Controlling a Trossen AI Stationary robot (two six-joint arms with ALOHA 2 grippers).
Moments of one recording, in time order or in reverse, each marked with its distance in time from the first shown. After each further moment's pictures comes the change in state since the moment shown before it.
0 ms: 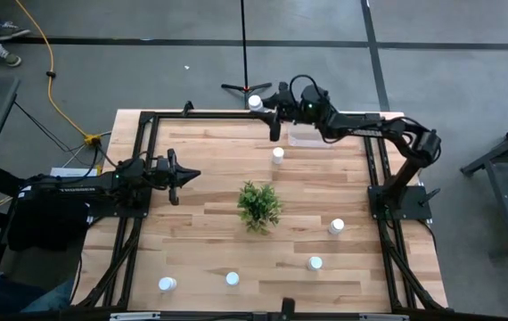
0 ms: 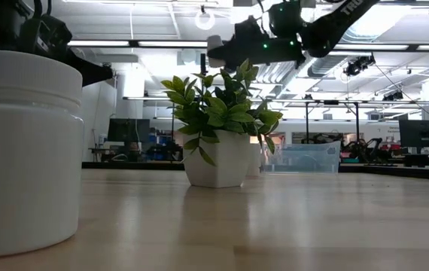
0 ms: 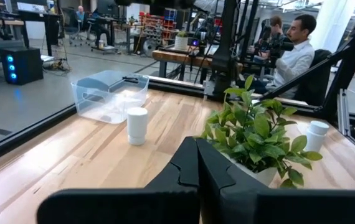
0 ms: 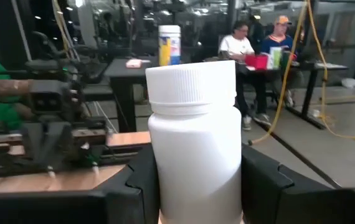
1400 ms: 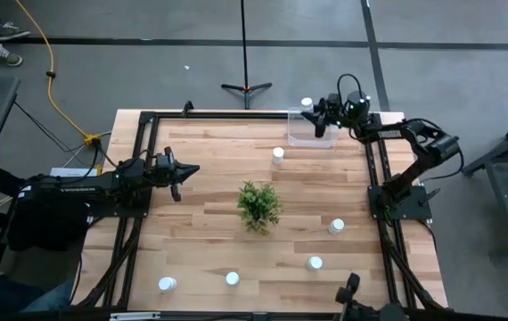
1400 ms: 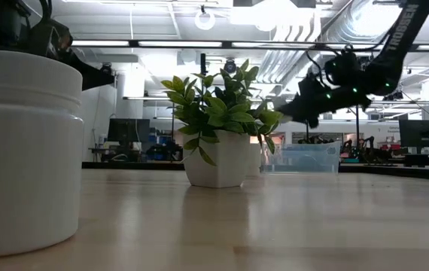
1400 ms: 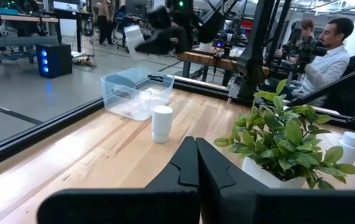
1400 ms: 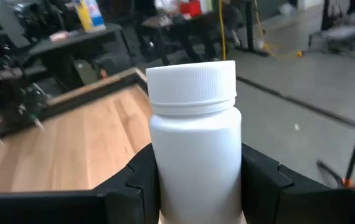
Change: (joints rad) left arm 0.000 0.000 -0.001 -0.005 -0.109 -0.029; right arm -0.479 -0.113 -0.537 0.206 -0.245 0.113
